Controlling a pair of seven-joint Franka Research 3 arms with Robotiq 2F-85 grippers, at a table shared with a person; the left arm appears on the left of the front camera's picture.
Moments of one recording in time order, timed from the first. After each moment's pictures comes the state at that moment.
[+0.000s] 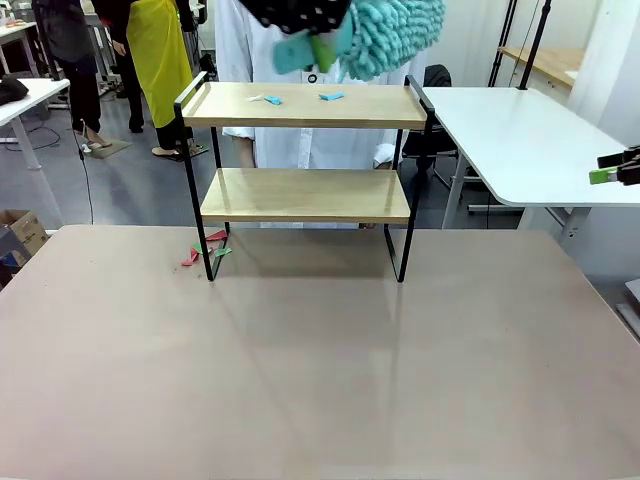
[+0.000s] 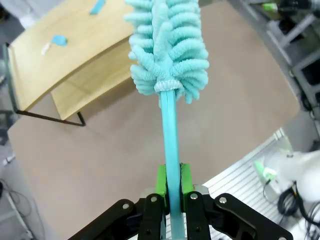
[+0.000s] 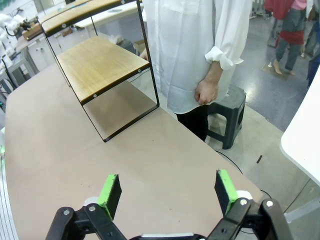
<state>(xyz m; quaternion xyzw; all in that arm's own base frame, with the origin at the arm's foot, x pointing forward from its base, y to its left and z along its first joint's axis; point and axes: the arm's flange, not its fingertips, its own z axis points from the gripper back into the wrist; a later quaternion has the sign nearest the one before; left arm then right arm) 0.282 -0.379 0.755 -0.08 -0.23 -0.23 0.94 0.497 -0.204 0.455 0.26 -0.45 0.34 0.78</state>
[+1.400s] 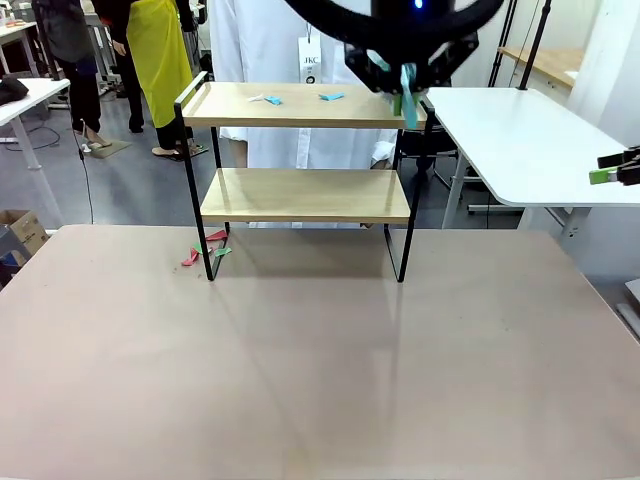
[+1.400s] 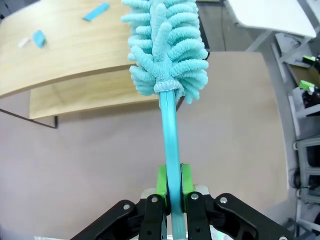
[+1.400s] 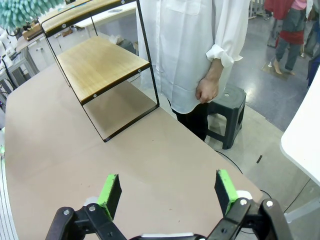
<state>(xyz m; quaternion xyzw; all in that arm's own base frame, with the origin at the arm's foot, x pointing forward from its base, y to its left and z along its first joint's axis) 0.342 -0.500 0.677 -0.08 -0.27 -0.03 0.96 0.497 -0.204 0.455 0.26 -0.45 0.34 0.78</state>
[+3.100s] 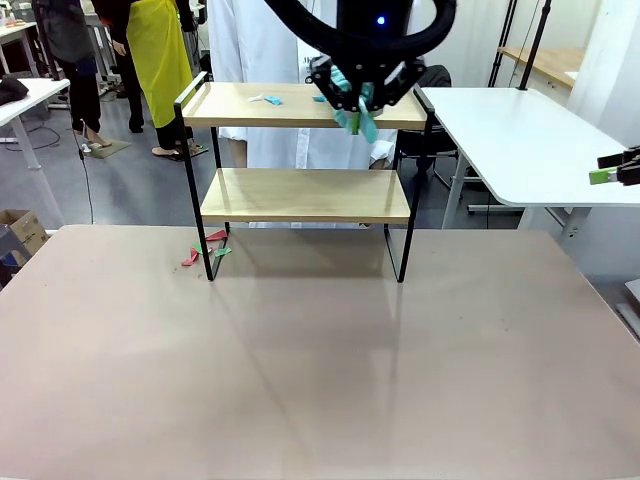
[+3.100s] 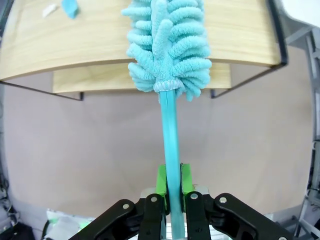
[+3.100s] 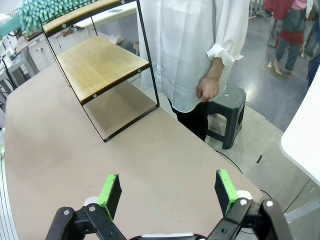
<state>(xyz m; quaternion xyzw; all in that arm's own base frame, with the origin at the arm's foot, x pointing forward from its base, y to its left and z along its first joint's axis) 0.392 -0.461 0.667 -0.01 -0.19 0.02 0.98 0.497 -0.204 0.455 0.26 -0.45 0.34 0.78</state>
